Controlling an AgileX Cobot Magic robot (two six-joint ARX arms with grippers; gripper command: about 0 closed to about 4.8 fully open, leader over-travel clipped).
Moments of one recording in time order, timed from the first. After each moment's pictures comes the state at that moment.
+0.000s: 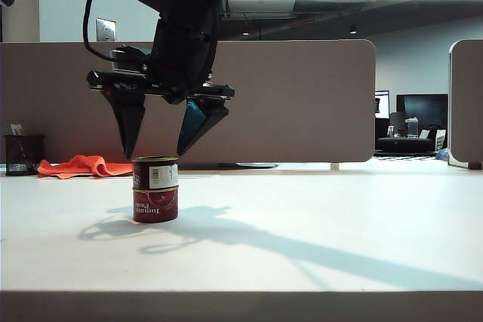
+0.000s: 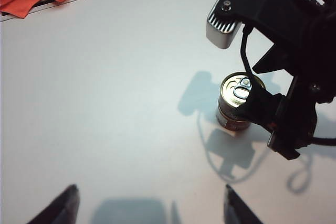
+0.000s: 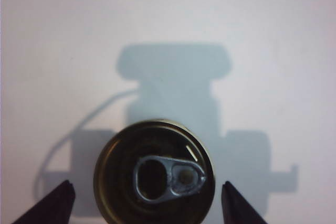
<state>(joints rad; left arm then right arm) -0.25 0.76 0.88 -0.69 0.02 0.12 0.81 2.18 1.94 -0.80 0.09 0.08</state>
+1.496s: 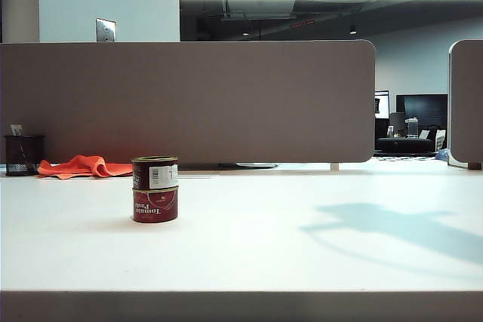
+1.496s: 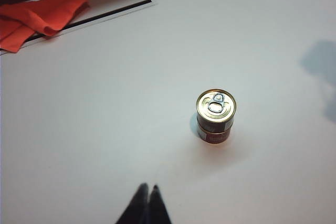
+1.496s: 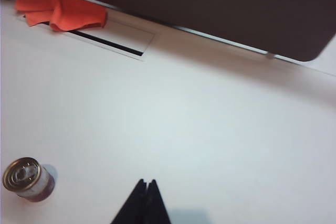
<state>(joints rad) -0.33 0.67 0.88 -0.69 0.00 0.12 0.54 1.33 1.61 -0.76 0.24 0.03</state>
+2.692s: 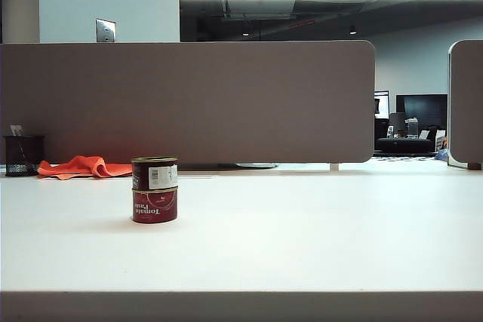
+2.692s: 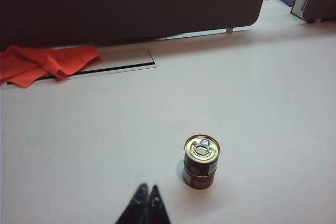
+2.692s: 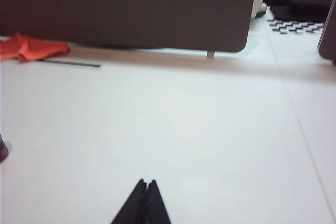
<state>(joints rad) -0.37 0.34 0.64 -0.50 -0.04 -0.01 0.54 0.13 0.42 -0.40 0.38 0.04</state>
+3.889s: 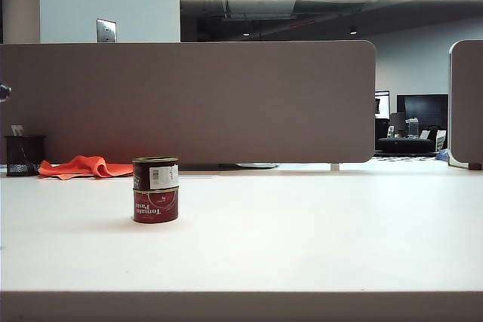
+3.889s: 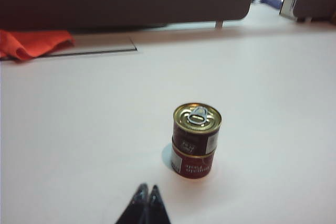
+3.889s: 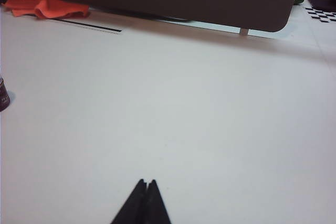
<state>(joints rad) -0.37 0.32 0.03 0.22 0.02 -0.04 0.54 0.13 0.07 -0.07 0.30 -0.04</state>
